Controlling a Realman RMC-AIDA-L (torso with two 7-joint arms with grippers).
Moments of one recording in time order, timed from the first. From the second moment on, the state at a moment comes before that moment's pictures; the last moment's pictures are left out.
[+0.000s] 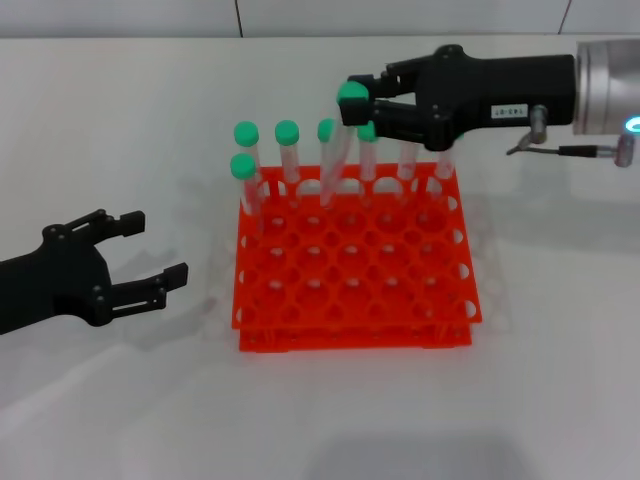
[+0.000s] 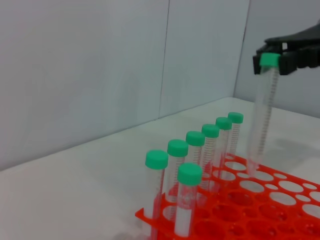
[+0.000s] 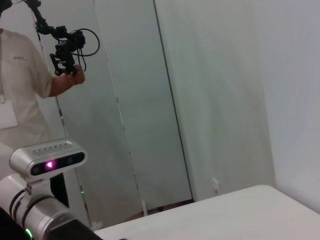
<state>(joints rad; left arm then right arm) -0.10 -2.08 0.97 1.00 1.72 1.46 -1.35 0.69 2.01 -1.21 -0.79 -1.53 -1.40 1.58</state>
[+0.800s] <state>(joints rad) -0.12 -2.08 0.97 0.98 1.72 1.46 -1.35 0.78 2.02 -1.37 -0.77 -1.52 -1.20 1.60</state>
